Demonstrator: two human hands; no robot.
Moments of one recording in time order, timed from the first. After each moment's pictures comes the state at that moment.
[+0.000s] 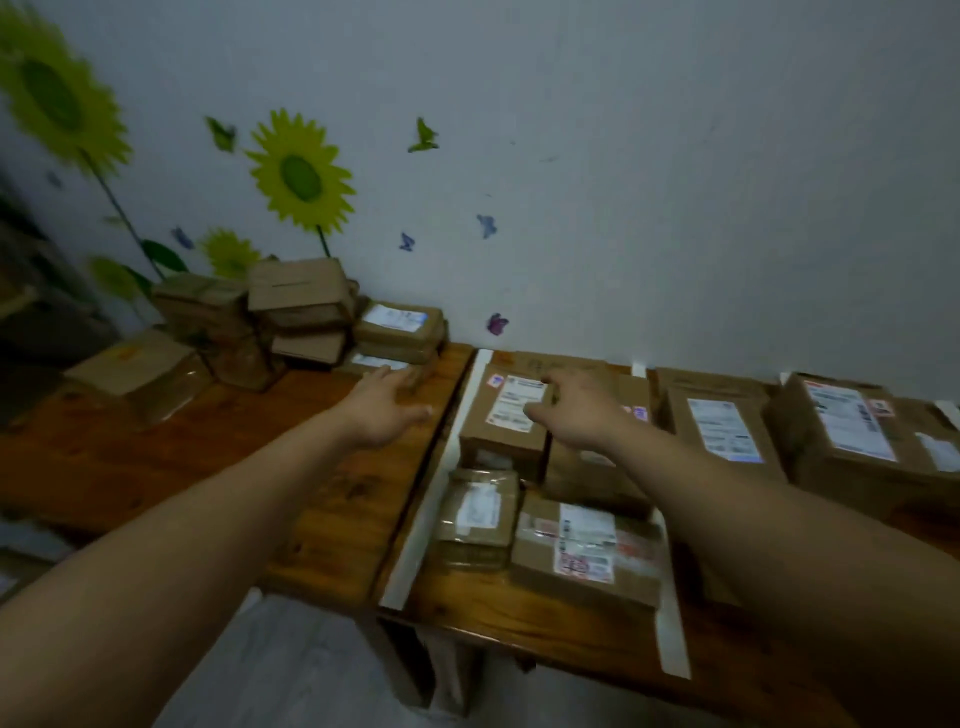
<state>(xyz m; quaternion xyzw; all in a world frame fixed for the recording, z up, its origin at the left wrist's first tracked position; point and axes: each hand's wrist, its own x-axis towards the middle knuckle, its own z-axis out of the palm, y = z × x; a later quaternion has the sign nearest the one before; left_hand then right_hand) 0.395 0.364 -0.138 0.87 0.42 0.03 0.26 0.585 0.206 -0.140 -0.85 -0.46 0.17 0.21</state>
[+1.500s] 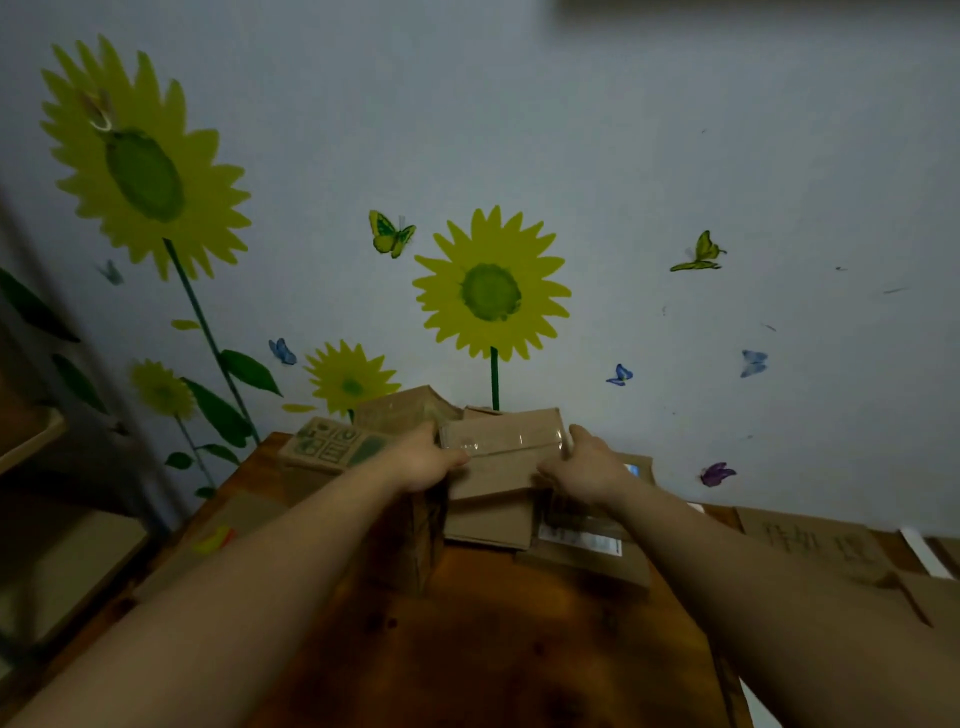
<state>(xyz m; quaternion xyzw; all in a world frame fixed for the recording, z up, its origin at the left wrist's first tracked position) 0.310 0.840 -0.120 0.81 0.43 0.05 0.38 0.469 0.702 -0.142 -0.86 -0.36 0.21 0.30</state>
